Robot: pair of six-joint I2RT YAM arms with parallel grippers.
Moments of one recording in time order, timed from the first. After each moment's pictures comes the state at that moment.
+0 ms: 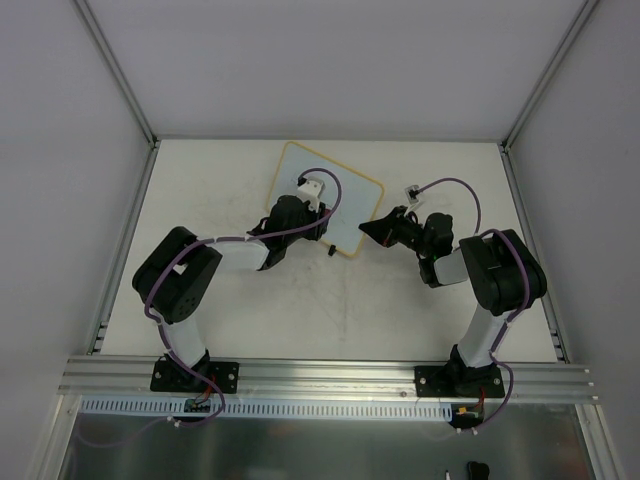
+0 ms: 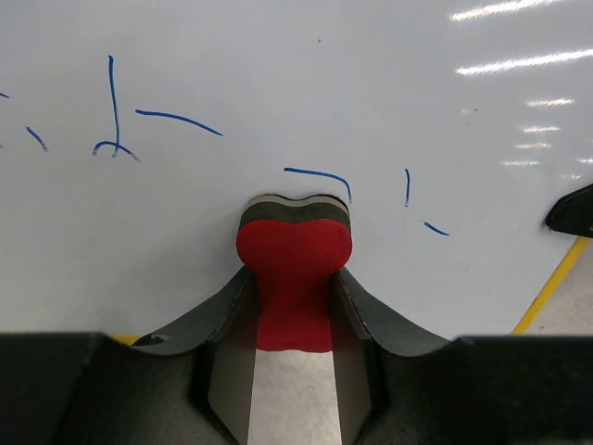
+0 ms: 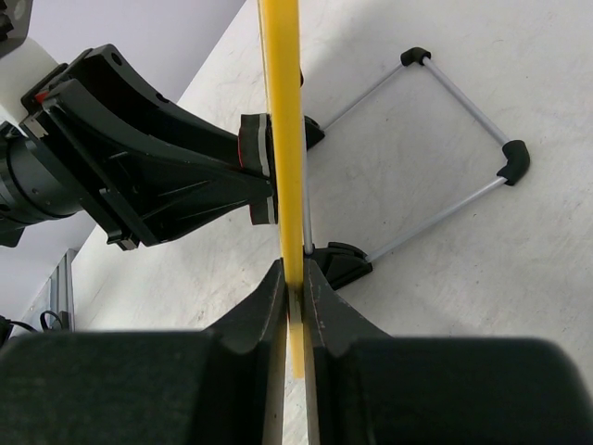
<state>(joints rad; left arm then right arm) -0.63 1.78 0.89 0.50 -0.03 -0.15 0.26 1.81 0.54 1.18 -0.67 0.64</state>
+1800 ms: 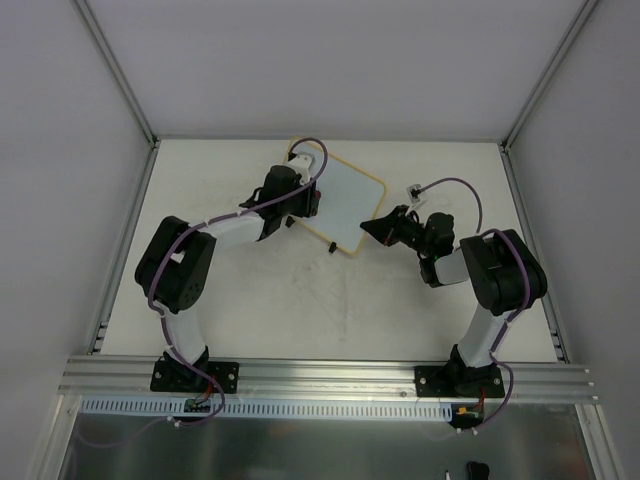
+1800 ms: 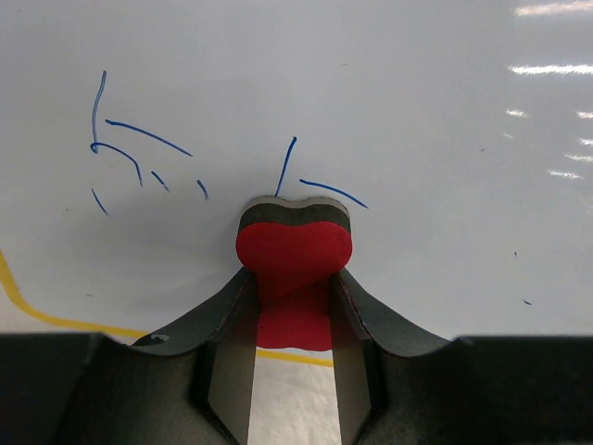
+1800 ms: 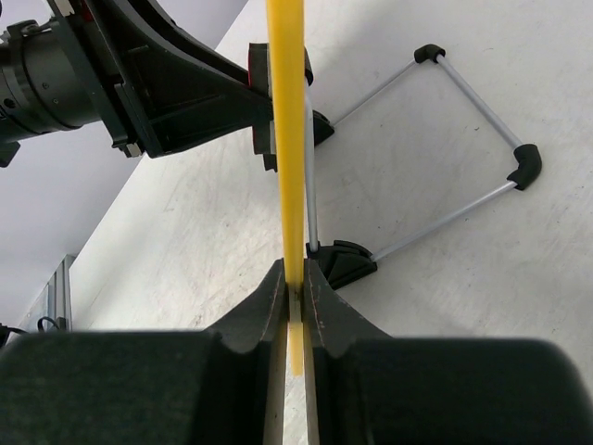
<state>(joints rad) -0.51 1.84 1.13 0.22 0.05 -0.18 0.25 1.81 0.54 1.19 -0.66 0.64</state>
